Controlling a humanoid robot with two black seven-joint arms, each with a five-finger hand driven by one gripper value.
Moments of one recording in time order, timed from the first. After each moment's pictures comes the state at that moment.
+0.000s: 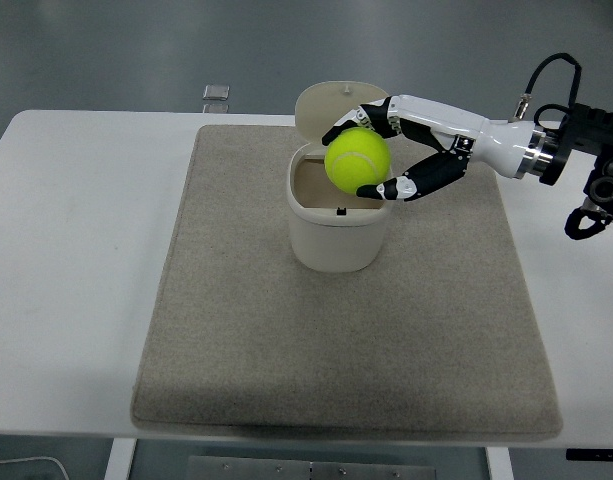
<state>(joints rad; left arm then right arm) 0.05 0.00 -0.28 -0.08 0.18 -0.11 -0.01 1.03 -0.50 0.46 1.19 -1.08 0.35 0.49</state>
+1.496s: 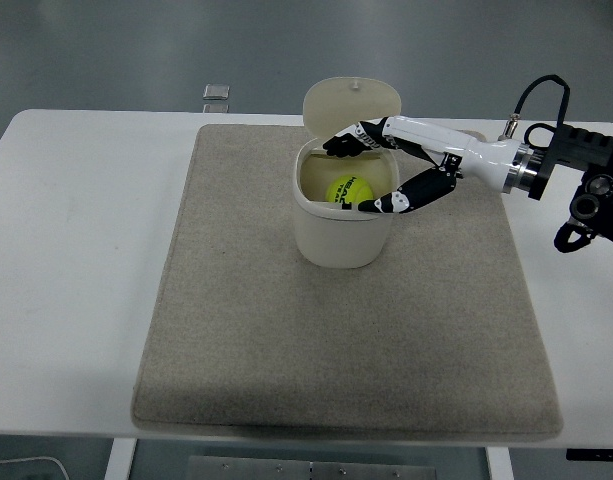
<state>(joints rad) 0.05 0.00 -0.28 -0.08 0.18 -0.10 -0.01 1.03 -0.51 0.39 1.17 -1.08 0.28 0.44</state>
